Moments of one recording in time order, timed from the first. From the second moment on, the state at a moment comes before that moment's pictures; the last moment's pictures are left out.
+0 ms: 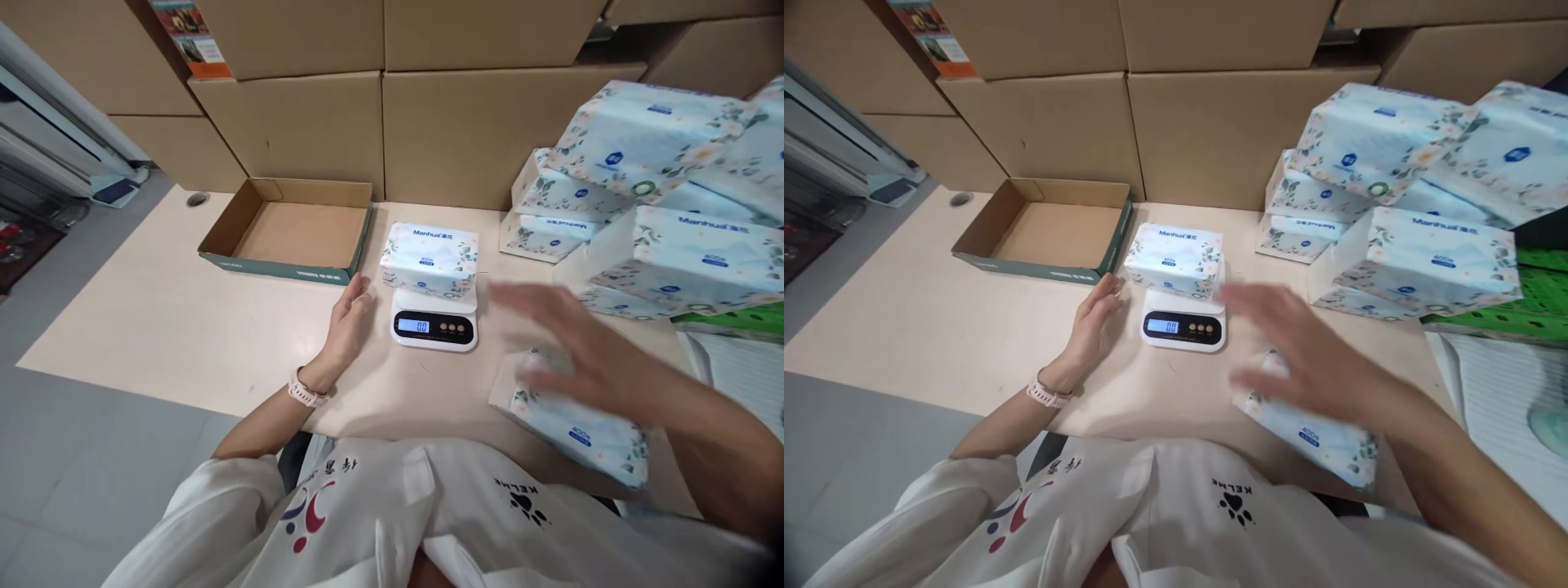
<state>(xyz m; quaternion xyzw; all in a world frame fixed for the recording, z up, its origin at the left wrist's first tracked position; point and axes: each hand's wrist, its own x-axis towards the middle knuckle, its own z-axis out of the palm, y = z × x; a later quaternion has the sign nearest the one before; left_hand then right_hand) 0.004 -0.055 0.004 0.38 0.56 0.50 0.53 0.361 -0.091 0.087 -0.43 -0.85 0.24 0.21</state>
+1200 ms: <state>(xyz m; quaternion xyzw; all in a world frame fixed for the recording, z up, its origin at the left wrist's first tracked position) -0.001 -0.049 -0.002 0.30 0.52 0.55 0.58 0.355 -0.096 -0.035 -0.62 -0.61 0.09 0.49</state>
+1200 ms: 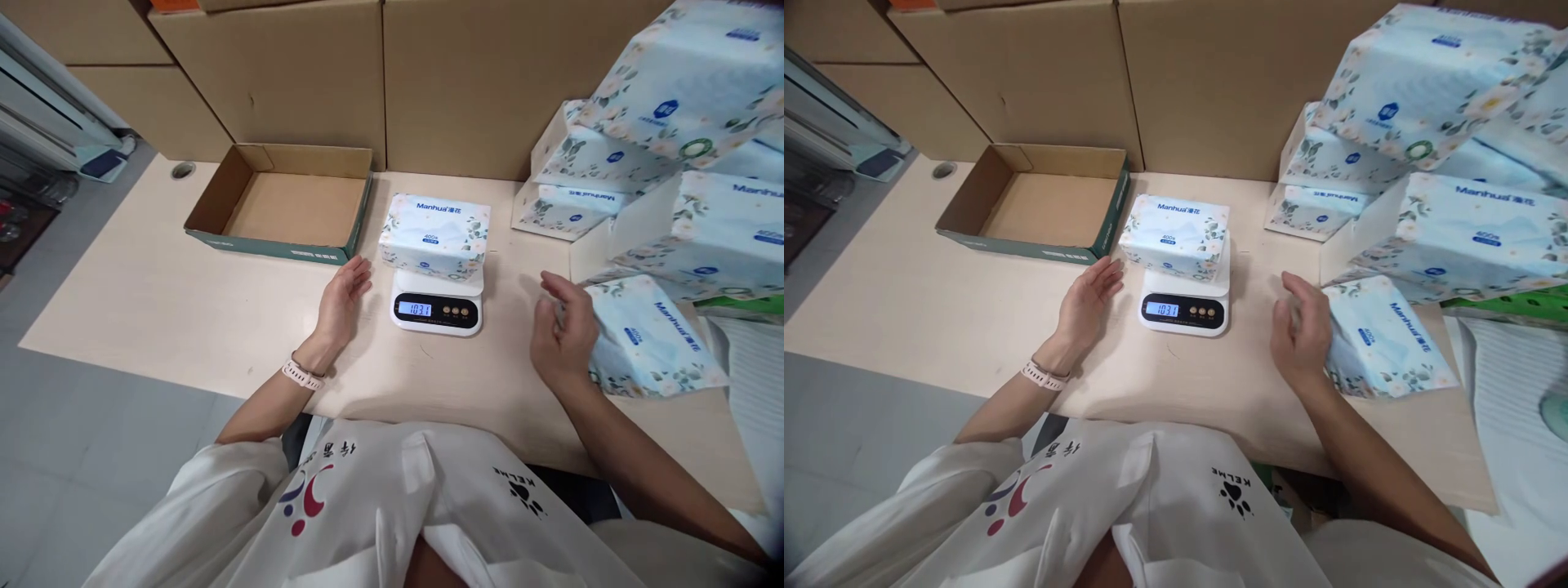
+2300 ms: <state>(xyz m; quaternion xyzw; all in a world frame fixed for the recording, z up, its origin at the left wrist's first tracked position) -0.004 -0.050 0.011 0.29 0.48 0.52 0.64 0.362 -0.067 -0.055 -0.65 -0.41 0.27 0.58</state>
